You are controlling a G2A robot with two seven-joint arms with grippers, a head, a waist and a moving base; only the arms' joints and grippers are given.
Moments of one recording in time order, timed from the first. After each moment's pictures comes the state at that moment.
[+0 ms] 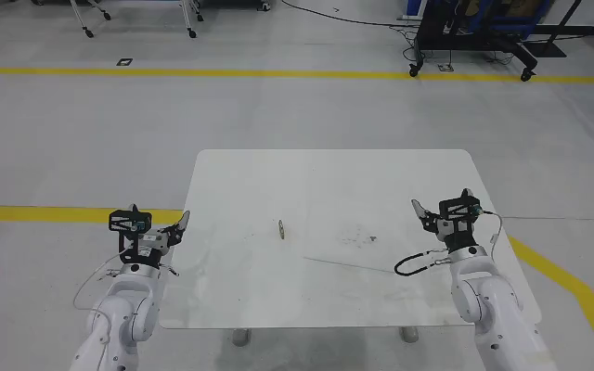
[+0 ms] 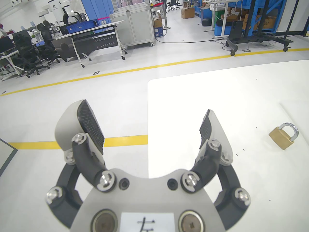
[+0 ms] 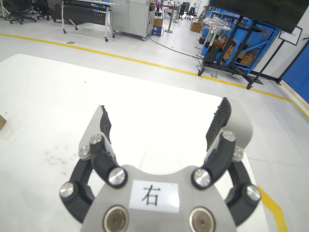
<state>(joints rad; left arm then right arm) 1.73 -1.15 -1.60 -1.80 1.33 0.00 0.00 -1.73 -1.15 1.60 -1.80 -1.33 0.00 0.00</state>
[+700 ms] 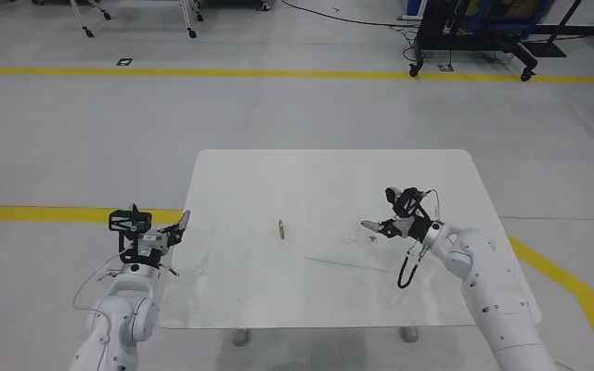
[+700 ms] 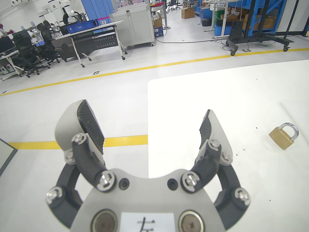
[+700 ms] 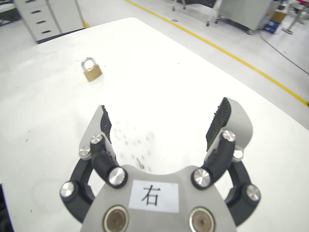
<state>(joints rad) 1.73 -1.15 -1.60 -1.80 1.33 0.00 0.00 -1.29 -1.12 1.43 -1.26 -1.34 -0.92 -0.06</state>
